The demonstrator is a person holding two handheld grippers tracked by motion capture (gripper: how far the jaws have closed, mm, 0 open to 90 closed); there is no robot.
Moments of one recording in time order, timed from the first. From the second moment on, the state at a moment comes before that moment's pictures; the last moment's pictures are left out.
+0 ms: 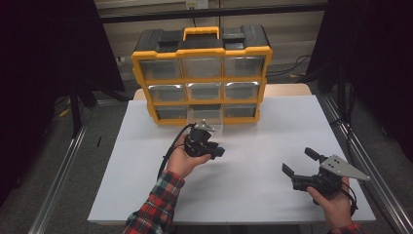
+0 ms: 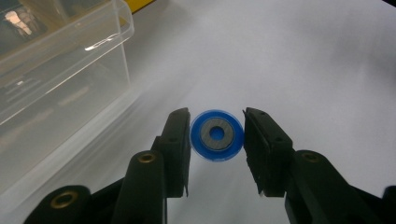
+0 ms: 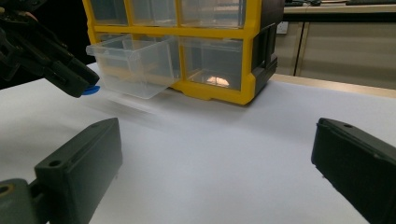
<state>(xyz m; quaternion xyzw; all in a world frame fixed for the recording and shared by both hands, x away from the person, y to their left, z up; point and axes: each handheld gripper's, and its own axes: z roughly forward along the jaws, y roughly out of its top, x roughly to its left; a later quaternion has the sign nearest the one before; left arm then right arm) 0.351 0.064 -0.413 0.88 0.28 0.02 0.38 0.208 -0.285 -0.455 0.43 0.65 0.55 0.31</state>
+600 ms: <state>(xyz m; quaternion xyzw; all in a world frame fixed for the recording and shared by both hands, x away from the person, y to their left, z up) 0.358 0.066 -0.401 0.88 0.28 0.02 0.38 0.208 -0.285 -0.455 0.43 0.65 0.55 0.31</state>
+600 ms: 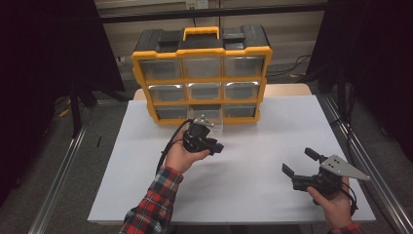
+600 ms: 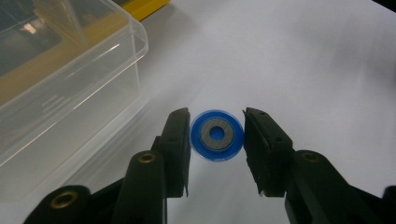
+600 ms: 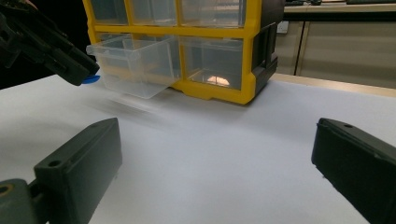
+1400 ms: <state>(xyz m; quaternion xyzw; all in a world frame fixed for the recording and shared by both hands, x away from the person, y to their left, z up) 0.369 0.072 -0.382 0.89 0.28 0.01 0.37 0.207 -0.286 -0.455 0.43 0.65 0.55 0.31</state>
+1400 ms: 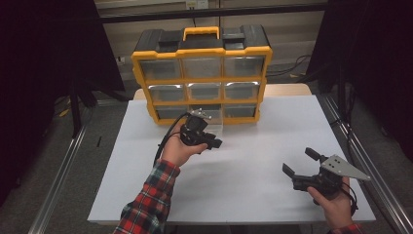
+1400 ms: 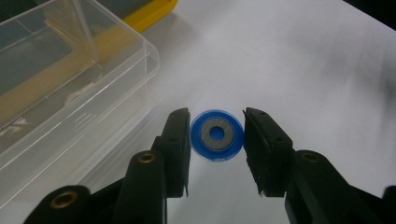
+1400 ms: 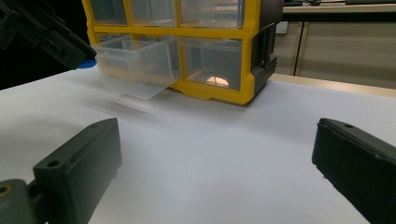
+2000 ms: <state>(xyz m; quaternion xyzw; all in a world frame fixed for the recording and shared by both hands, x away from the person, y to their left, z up) 0.377 0.073 -0.369 0.88 0.28 0.01 0.38 0.207 -0.285 -0.455 0.43 0.65 0.55 0.30</state>
